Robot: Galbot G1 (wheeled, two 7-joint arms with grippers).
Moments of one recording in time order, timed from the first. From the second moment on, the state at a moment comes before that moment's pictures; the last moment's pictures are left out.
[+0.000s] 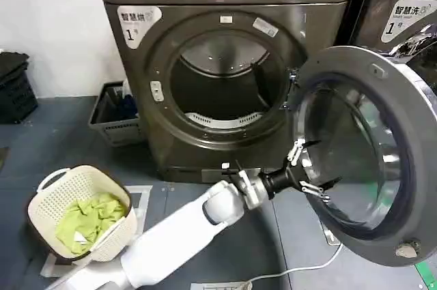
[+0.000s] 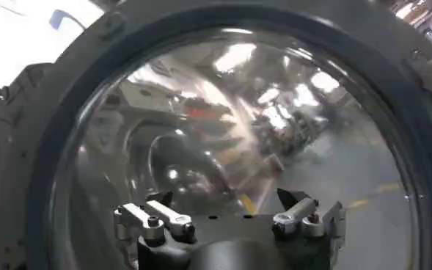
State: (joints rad) left arm 0.44 -1.37 0.48 -1.48 -0.10 -0.30 0.20; right arm -1.86 1.60 2.18 1.66 0.29 -0.22 0.44
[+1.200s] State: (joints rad) left arm 0.36 -1.61 0.48 -1.27 -0.05 -0.10 0.14; right arm -1.89 1.60 2.20 1.63 0.23 -0.11 0.39
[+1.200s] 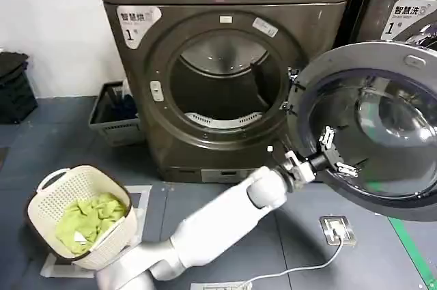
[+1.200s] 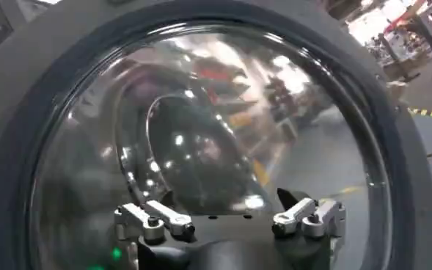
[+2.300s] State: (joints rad) left arm 0.51 -1.45 0.44 -1.71 -0.26 0.01 0.18; right arm -1.87 1.59 2.16 1.67 0.23 -0.08 0.34
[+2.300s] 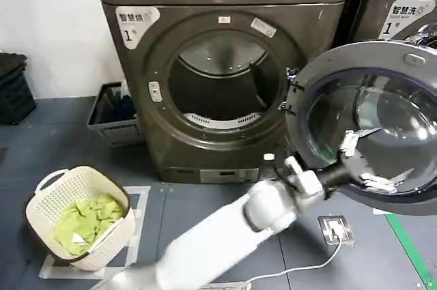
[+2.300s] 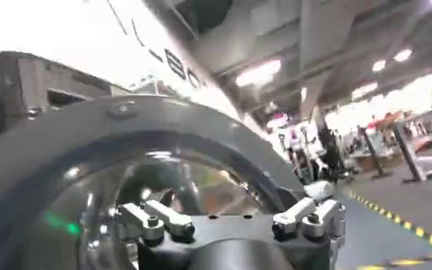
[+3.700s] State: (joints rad) left arm 1.20 -0.79 -0.57 -2.17 -0.81 0.46 -0.15; right arm -1.80 1.45 1.99 1.72 0.25 -0.09 0.27
